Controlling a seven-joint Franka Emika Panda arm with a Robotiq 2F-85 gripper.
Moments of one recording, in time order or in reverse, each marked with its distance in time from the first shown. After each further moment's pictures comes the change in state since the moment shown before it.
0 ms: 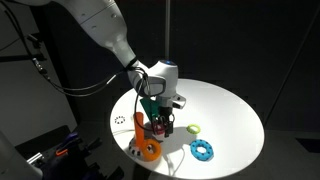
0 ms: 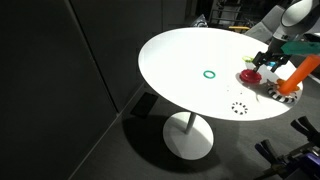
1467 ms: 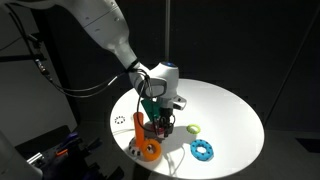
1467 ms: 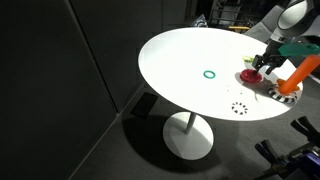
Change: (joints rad) arm 0.004 0.030 0.000 0.024 0.000 0.000 0.000
